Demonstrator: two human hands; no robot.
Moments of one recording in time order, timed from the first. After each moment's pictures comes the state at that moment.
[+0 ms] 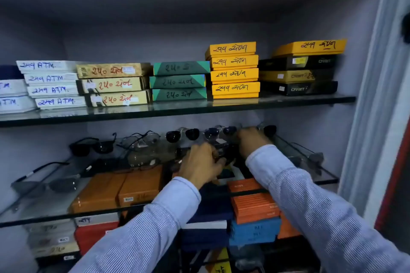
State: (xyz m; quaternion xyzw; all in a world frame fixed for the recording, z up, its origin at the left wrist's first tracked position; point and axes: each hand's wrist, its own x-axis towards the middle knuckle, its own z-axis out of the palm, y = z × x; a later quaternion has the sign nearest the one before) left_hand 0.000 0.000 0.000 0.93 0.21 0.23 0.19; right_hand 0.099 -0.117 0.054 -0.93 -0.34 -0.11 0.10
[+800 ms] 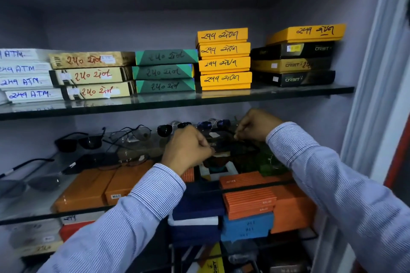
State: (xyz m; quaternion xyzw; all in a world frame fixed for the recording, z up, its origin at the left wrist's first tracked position) left_hand -0.013 -0.008 0.037 0.91 0.23 0.23 0.26; right_hand 0.144 -0.153 0.072 -0.89 -0.39 -0.01 0.25
